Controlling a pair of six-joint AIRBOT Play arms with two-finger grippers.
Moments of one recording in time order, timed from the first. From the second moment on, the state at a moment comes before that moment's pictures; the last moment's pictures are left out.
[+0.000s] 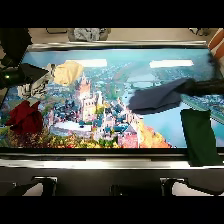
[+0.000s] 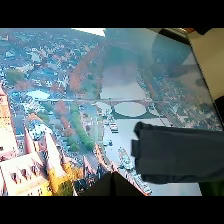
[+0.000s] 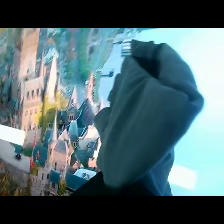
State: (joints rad) left arm 0.19 -1.15 1.36 0.63 -1.12 -1.22; right arm -0.48 -1.42 1.49 -0.76 1.42 1.10
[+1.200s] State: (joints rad) left arm 0.19 -1.15 1.36 0.63 -1.13 -1.21; right arm -0.97 -1.30 1.49 -1.30 1.80 1.21
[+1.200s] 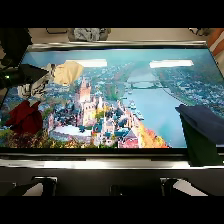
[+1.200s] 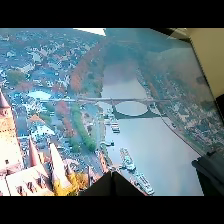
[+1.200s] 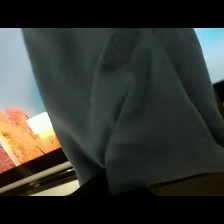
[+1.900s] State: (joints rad) left arm 0.19 -1.15 1.36 0.63 -1.15 -1.21; right arm -0.98 -1.25 1.06 -1.53 1.64 1.19
